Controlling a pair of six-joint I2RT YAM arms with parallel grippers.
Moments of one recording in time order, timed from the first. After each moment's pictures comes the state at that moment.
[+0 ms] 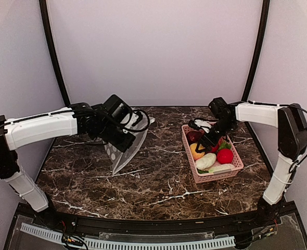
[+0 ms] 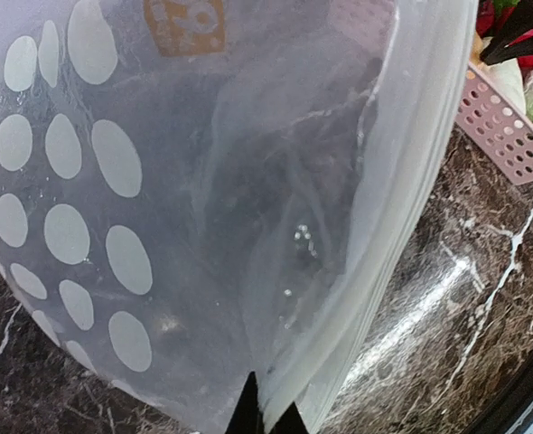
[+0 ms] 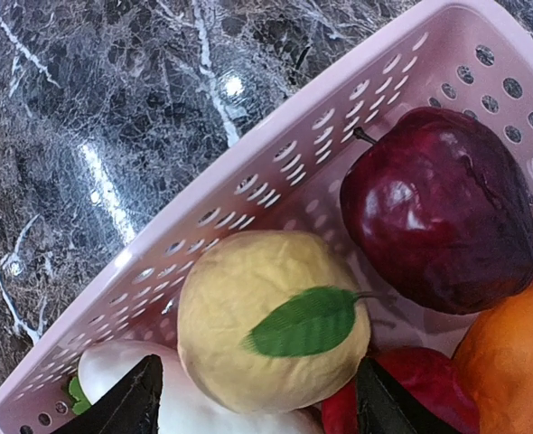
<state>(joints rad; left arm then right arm) -0.86 1.55 1.34 -0.78 -0.17 -0.14 0.39 1.79 1.29 -0.77 -0.39 -0.53</state>
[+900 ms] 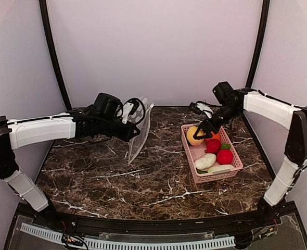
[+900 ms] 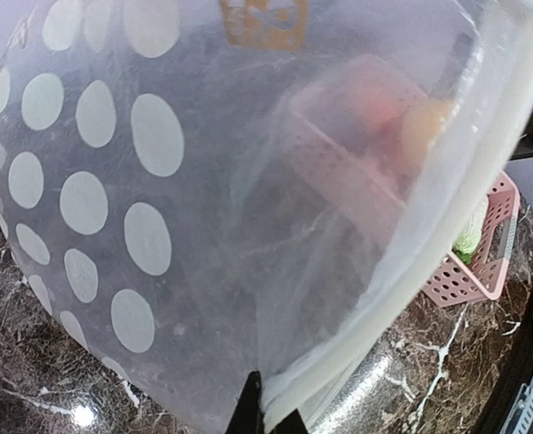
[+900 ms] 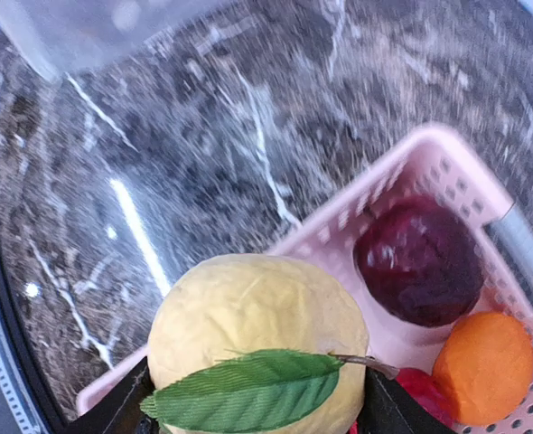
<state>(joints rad) -0.74 1.57 1.19 -0.30 0.11 -0.20 0.40 1.74 1.43 -0.89 -0.48 -0.50</state>
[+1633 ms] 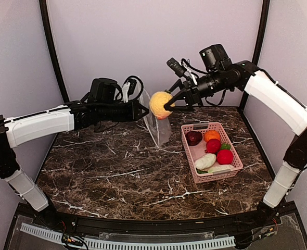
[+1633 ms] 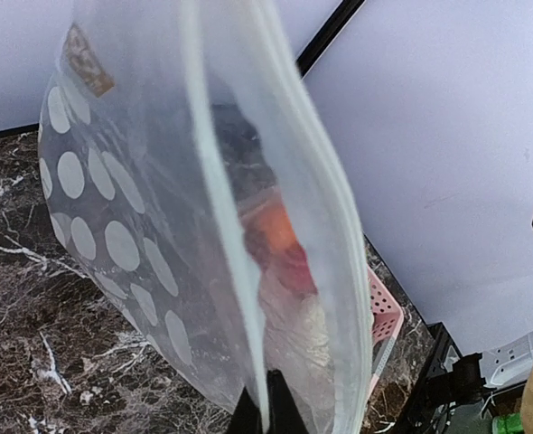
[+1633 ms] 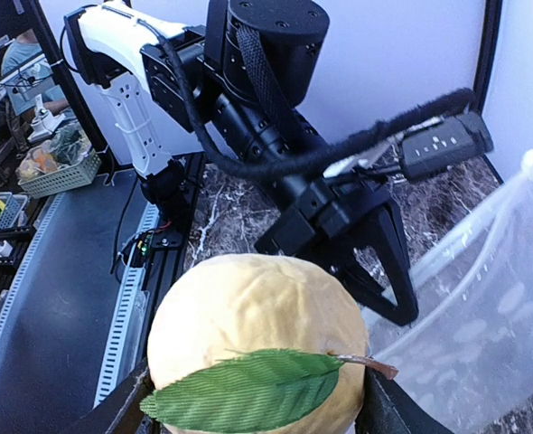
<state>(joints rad) -0.74 1.57 1.31 -0.14 0.20 -0.51 0.66 1.69 1.89 -0.89 -0.89 -0.40</state>
